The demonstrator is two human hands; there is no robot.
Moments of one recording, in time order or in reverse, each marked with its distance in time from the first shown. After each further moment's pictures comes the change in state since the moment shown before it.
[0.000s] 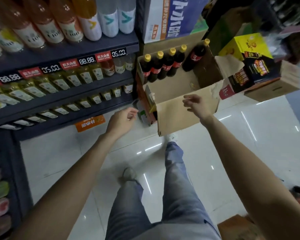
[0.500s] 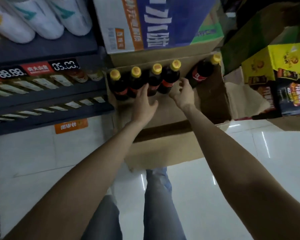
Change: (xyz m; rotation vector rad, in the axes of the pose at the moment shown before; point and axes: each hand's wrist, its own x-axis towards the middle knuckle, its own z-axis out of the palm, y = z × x) left_hand 0.282 0.103 0.153 -0.155 0.276 -0.192; right_hand 0.311 0.020 -0.016 -0.298 -0.031 -0.144
